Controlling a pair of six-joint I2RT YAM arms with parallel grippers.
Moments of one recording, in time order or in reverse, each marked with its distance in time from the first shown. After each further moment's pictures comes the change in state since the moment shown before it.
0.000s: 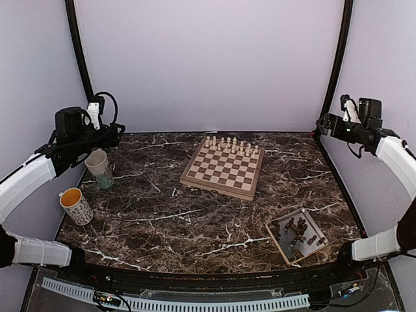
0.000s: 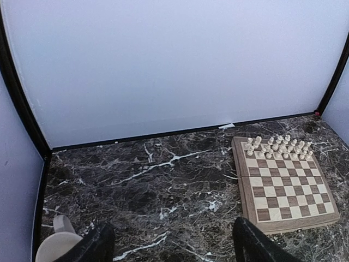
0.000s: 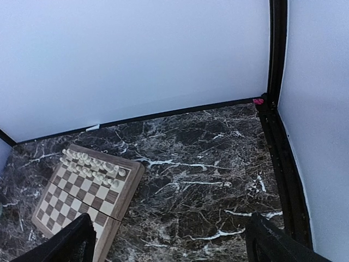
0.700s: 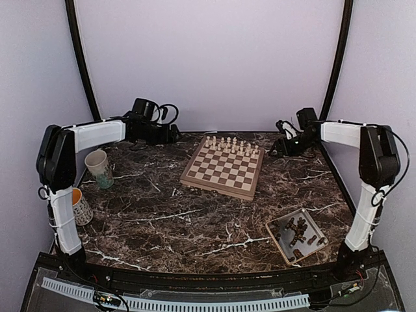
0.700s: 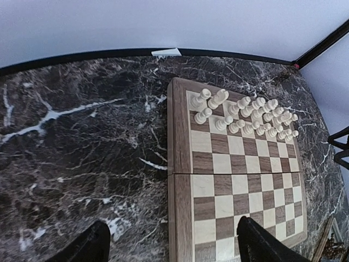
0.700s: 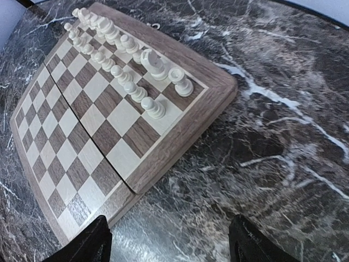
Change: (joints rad) left arm -0.200 0.858 0.663 -0.188 0.133 -0.256; right arm 0.254 0.666 0.307 -0.136 -0.140 -0.270
